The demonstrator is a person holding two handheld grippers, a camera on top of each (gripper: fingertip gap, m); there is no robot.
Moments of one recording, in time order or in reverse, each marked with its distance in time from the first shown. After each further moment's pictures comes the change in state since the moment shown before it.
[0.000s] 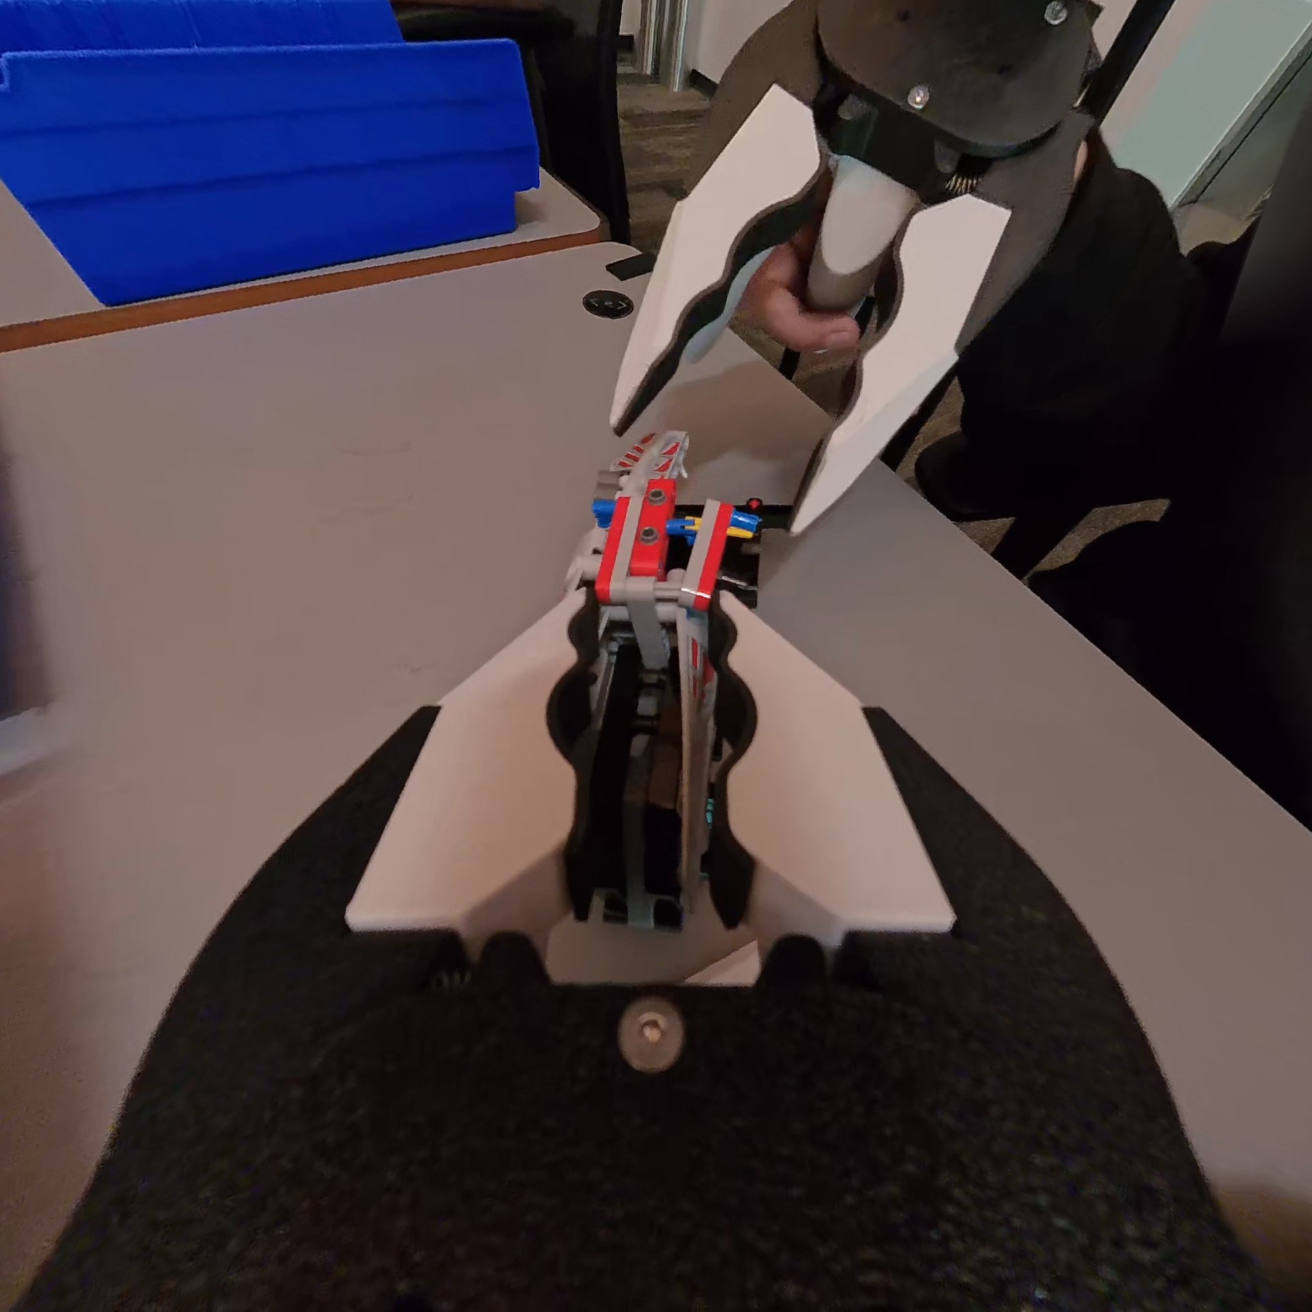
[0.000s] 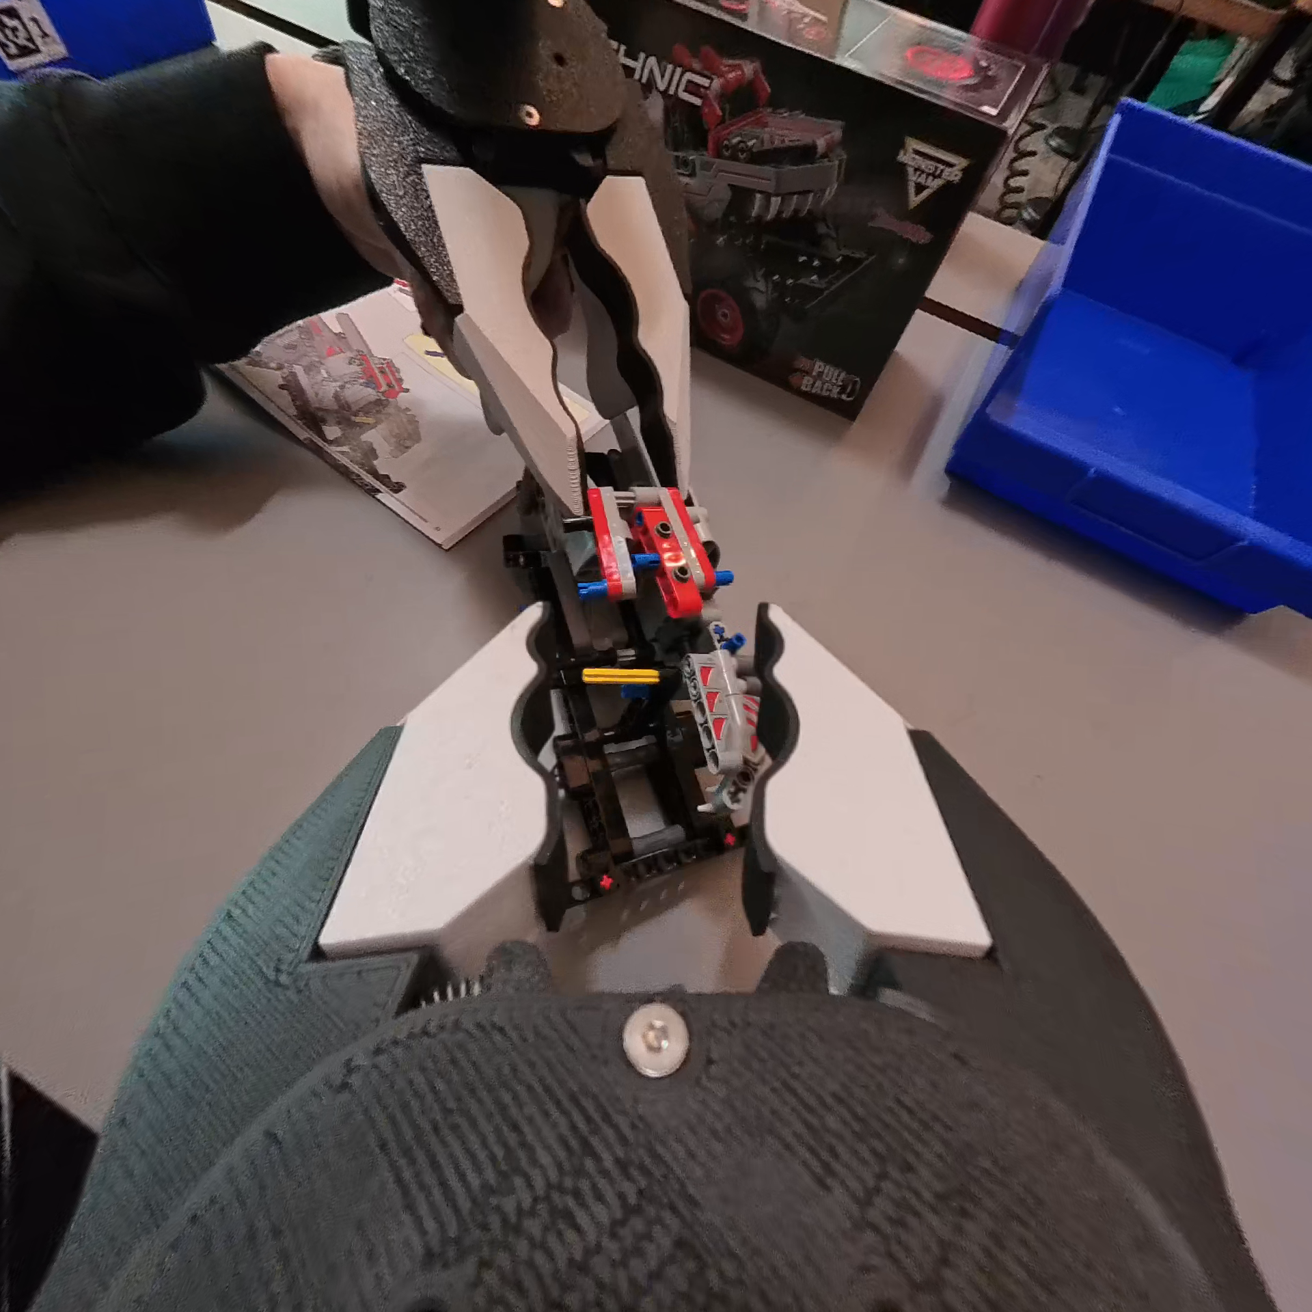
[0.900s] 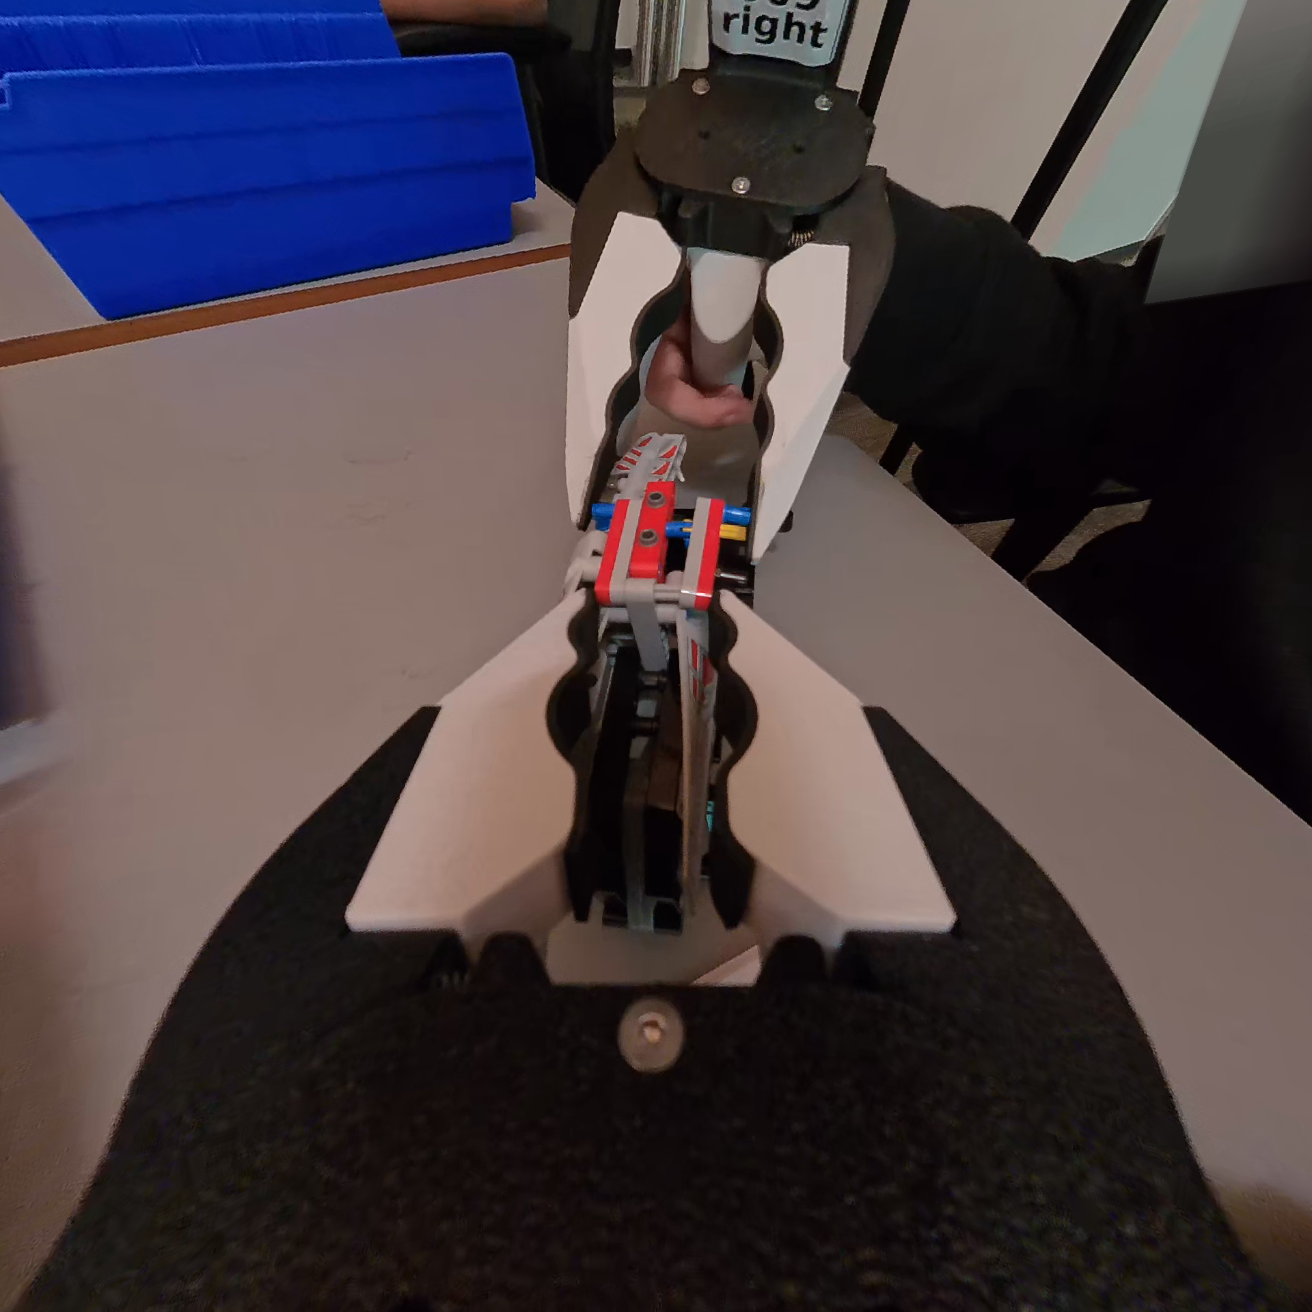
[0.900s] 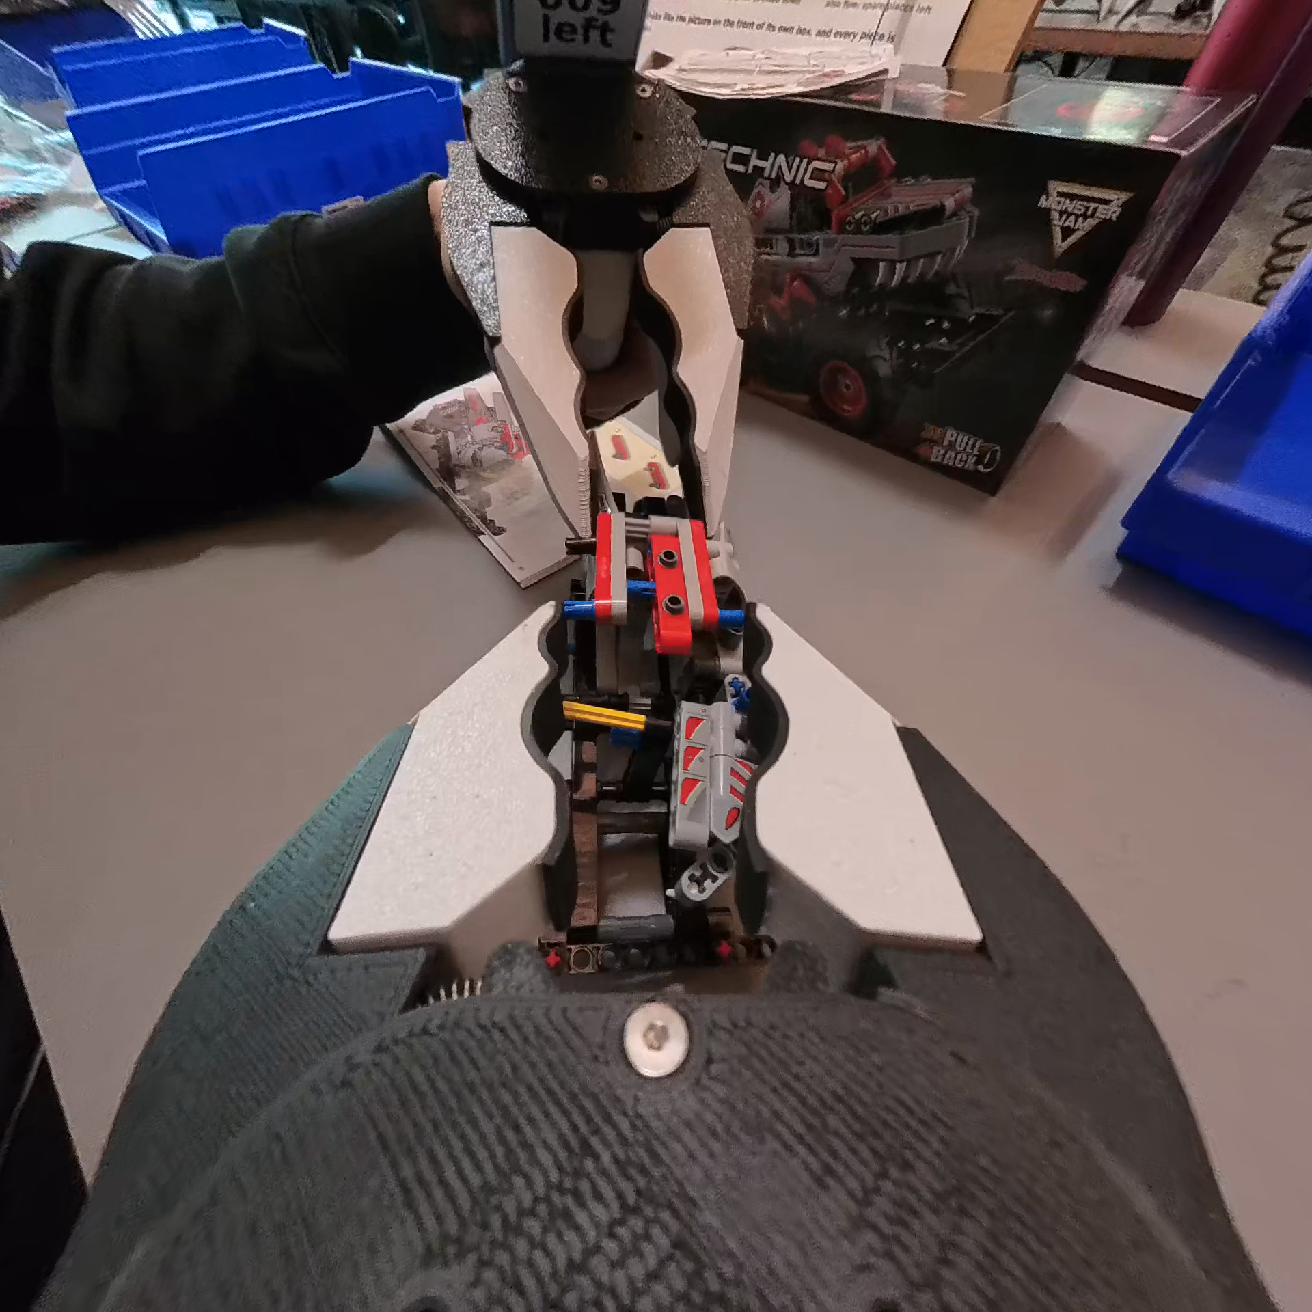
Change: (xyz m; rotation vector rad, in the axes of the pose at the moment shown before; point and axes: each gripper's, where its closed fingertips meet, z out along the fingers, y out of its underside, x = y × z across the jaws) left arm 0.002 -0.001 0.001 0.011 0.001 0.012; right arm -0.003 0.000 0.020 0.169 -0.313 0.041
